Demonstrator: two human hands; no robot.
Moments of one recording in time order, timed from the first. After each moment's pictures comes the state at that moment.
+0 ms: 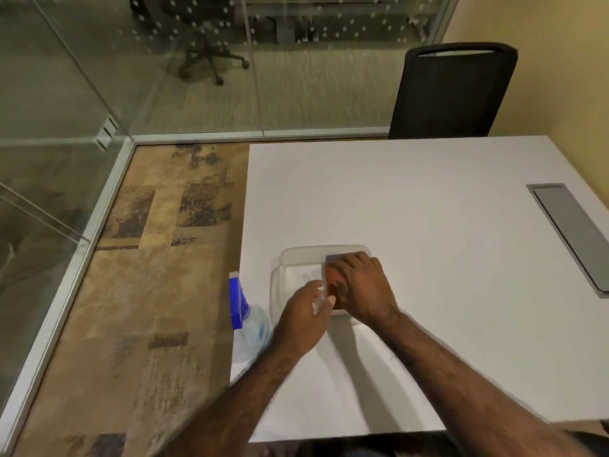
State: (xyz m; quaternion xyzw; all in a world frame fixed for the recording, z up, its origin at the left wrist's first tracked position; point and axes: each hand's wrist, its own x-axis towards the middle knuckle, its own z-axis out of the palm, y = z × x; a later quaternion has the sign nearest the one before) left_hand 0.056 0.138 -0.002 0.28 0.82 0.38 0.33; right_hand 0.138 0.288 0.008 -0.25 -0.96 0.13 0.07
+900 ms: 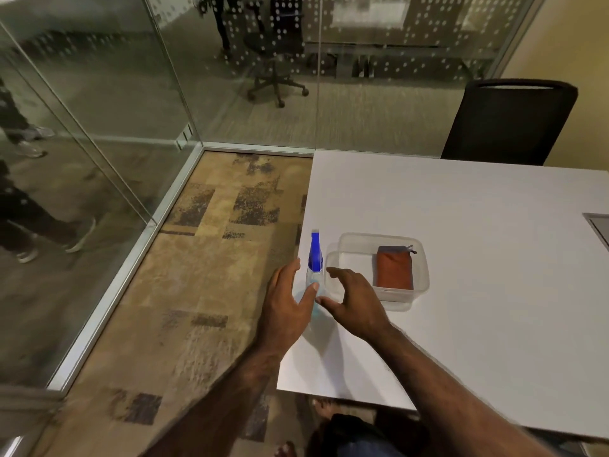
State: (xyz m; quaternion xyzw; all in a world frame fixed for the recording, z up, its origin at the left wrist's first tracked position) left_hand 0.046 -0.029 0.041 0.20 0.87 0.44 0.10; right_hand 0.122 0.120 0.016 -0.26 -0.90 0.34 0.03
